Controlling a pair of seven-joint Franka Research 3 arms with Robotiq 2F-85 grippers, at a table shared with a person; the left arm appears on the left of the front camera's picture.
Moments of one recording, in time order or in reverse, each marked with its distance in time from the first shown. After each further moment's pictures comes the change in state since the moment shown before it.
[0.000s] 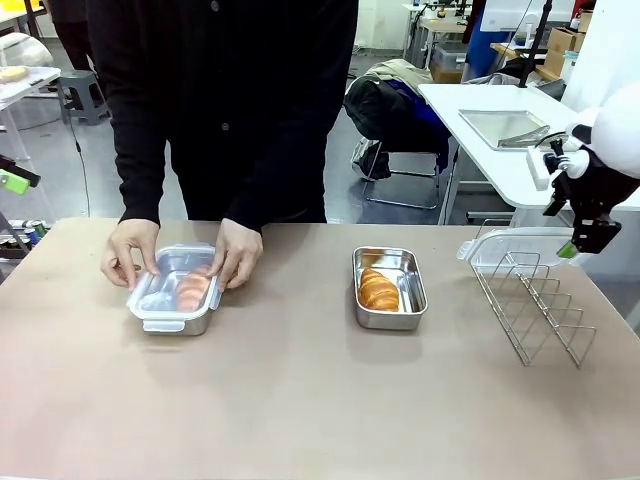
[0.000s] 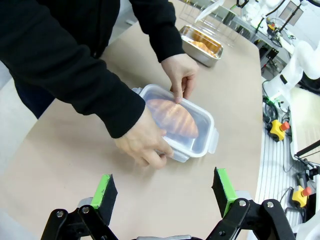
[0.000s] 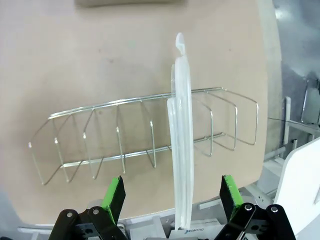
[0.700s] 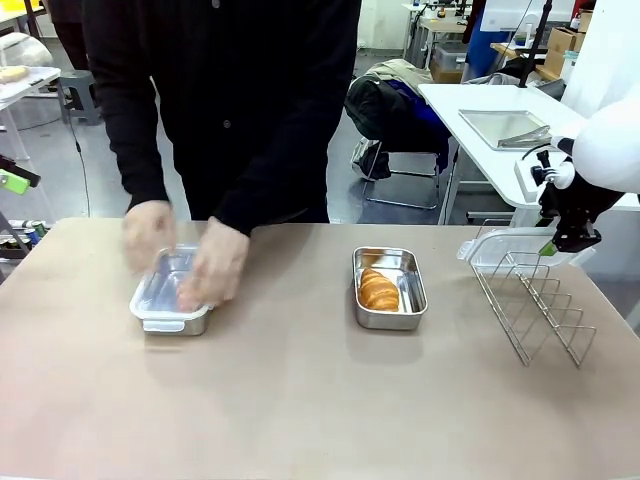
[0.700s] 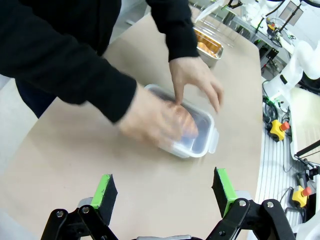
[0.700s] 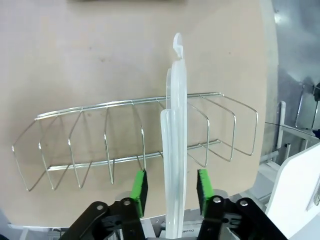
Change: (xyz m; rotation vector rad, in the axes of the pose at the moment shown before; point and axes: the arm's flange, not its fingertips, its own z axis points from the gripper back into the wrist) left arm 0.000 0.000 0.000 0.000 0.000 0.000; right arm 0.004 -0.003 -0.018 -0.021 0.007 0.046
